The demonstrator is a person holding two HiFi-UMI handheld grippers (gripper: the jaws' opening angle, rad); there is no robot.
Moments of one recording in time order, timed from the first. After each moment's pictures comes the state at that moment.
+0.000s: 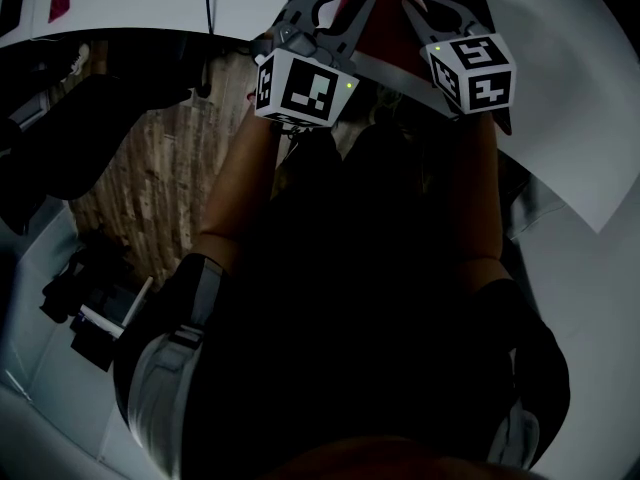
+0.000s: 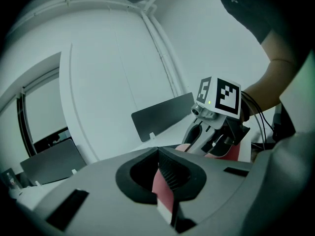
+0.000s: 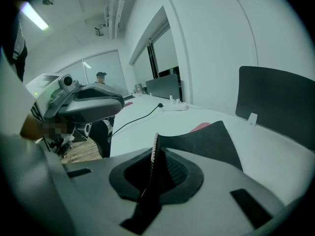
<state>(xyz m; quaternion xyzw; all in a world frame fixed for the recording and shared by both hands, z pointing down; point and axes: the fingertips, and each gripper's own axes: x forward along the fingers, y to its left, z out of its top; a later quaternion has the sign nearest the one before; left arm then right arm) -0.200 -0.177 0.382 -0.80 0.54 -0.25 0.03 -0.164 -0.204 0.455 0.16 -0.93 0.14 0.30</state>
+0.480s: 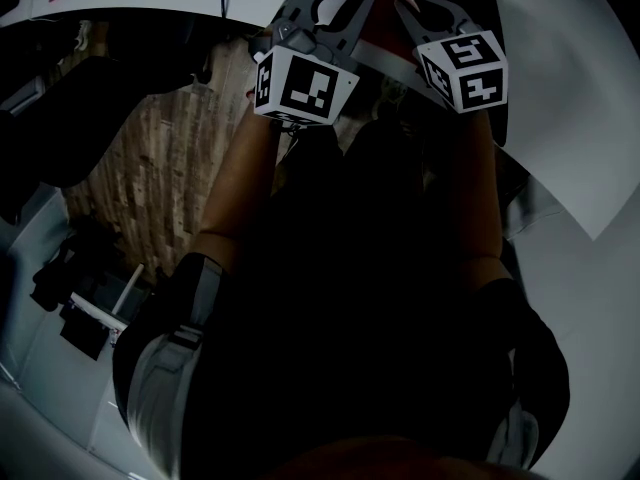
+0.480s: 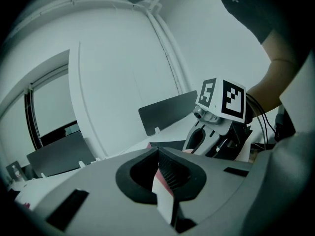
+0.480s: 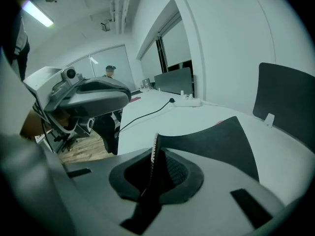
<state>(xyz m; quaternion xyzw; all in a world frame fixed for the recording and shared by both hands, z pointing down) -0.238 -0.155 0.392 -0.79 0.56 -0.25 0.02 -0.208 -0.171 0.472 0.12 -0.93 0.13 0.32</state>
